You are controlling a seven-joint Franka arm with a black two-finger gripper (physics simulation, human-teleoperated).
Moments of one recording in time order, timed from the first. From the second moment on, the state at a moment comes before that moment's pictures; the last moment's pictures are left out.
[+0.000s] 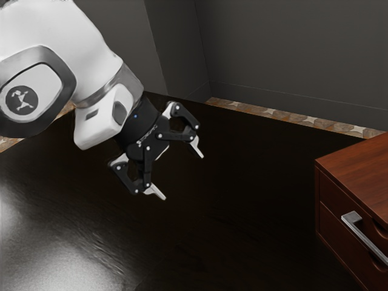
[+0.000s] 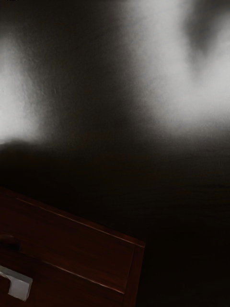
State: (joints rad) arm -0.43 -0.38 0.25 -1.90 -0.13 1.84 1.57
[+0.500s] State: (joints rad) arm -0.44 -0.29 -0.03 -1.88 -0.16 2.02 1.65
